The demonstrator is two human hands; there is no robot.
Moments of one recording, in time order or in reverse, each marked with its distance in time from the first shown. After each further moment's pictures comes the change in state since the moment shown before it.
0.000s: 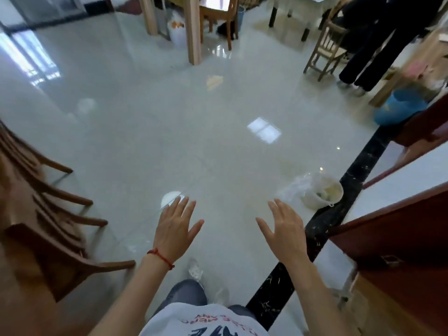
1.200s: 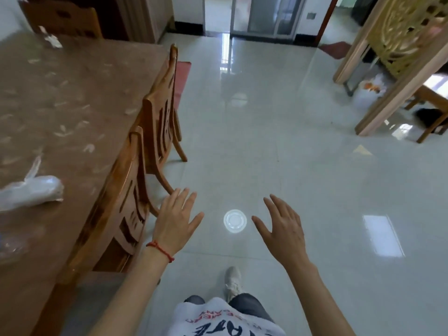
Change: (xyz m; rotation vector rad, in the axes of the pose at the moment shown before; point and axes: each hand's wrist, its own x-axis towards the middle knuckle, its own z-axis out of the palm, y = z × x) left_hand 0.189 -0.254 -0.121 0.018 0.241 -0.811; right_hand 0.399 -0.321 0.082 0.119 -0.171 -0.870
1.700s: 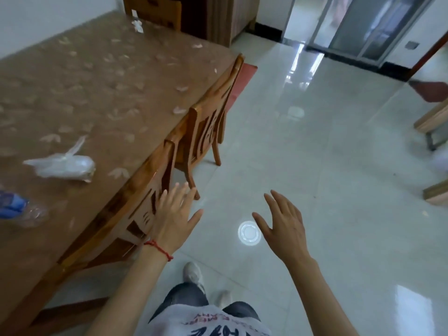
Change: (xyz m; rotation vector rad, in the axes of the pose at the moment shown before) left_hand 0.063 -0.017 -0.026 -0.039 0.124 -0.331; right_hand 0.162 -0.018 0.010 -0.001 -0.110 -0.367
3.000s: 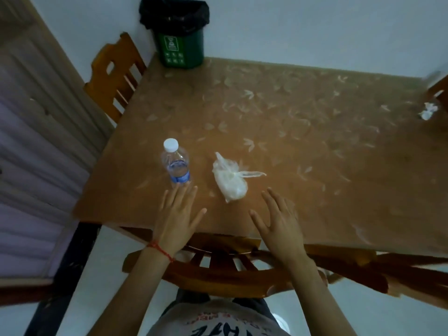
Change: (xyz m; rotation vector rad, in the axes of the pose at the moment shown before) left_hand 0.000 -0.191 -0.054 -0.120 0.283 -1.166; right_hand 0.266 -0.310 0.119 0.168 -0.567 -1.078
